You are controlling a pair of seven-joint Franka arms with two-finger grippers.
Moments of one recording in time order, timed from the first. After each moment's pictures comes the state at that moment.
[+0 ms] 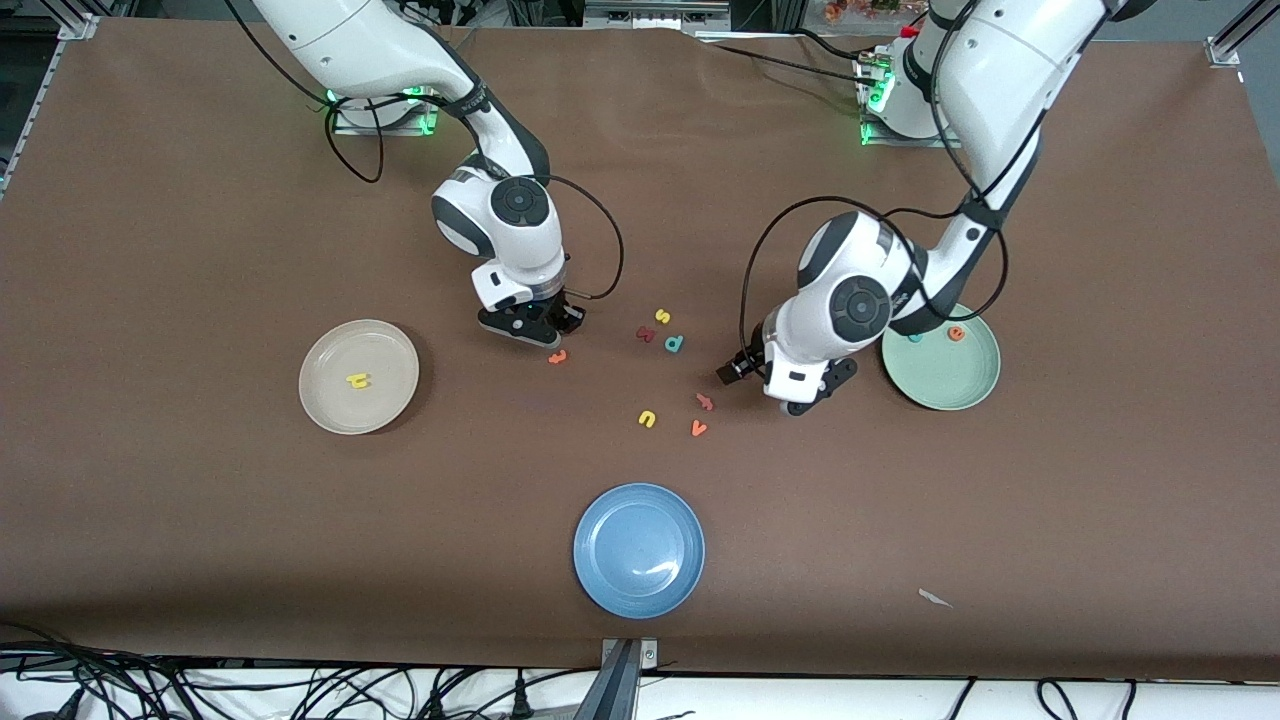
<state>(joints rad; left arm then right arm) -0.14 0.63 -0.39 -1.77 -0.06 2.29 -1.12 0.41 0.56 0.26 -2.03 -0.47 2.59 1.32</state>
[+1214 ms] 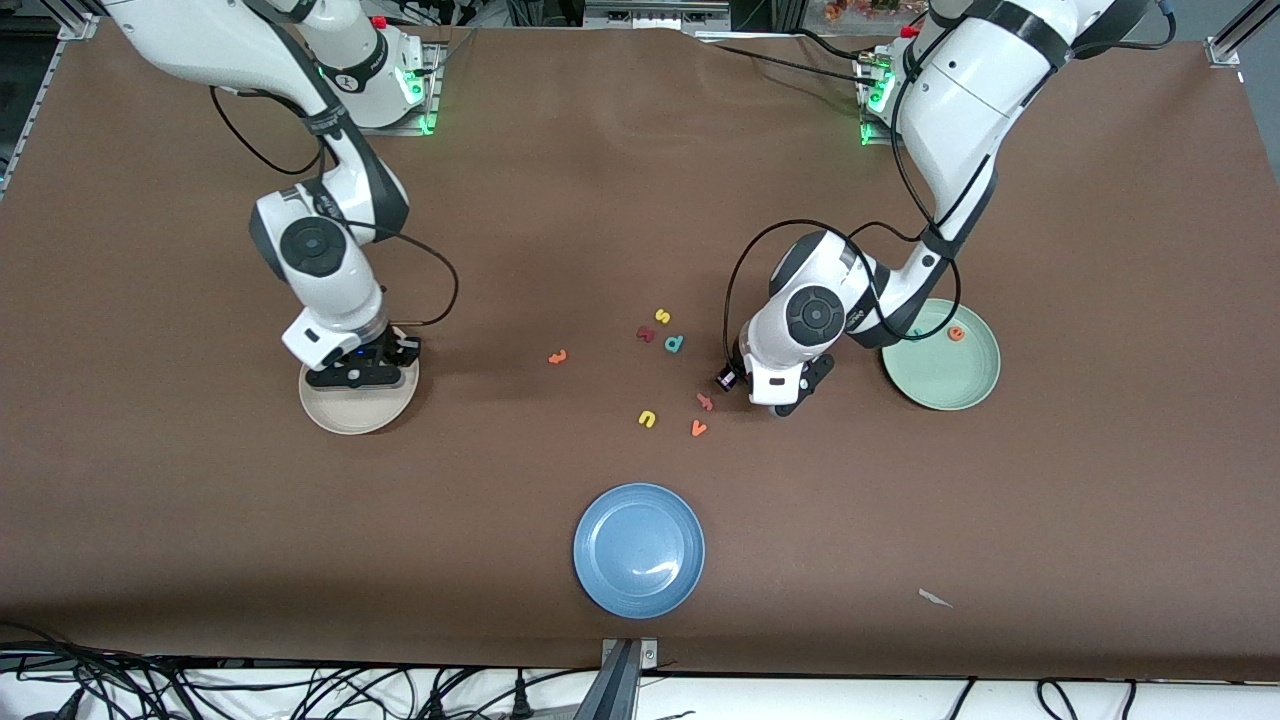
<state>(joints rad) -0.21 0.73 -0.36 -1.75 0.04 2.40 -1.34 0.02 0.39 0.20 -2.15 -0.44 2.56 0.45</state>
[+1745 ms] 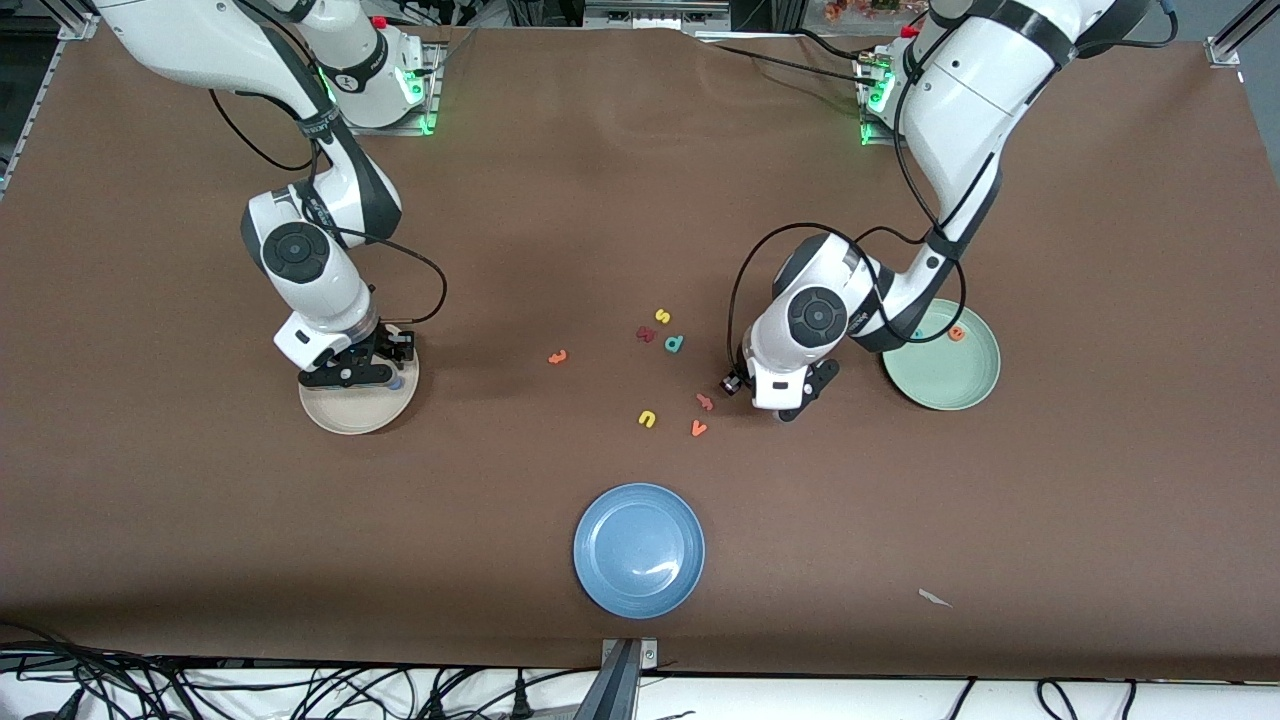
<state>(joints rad) -0.20 0.72 -0.34 -1.73 0.08 2.35 -1.33 0.01 0.39 0.21 -2.16 -0.35 2.56 0.42</state>
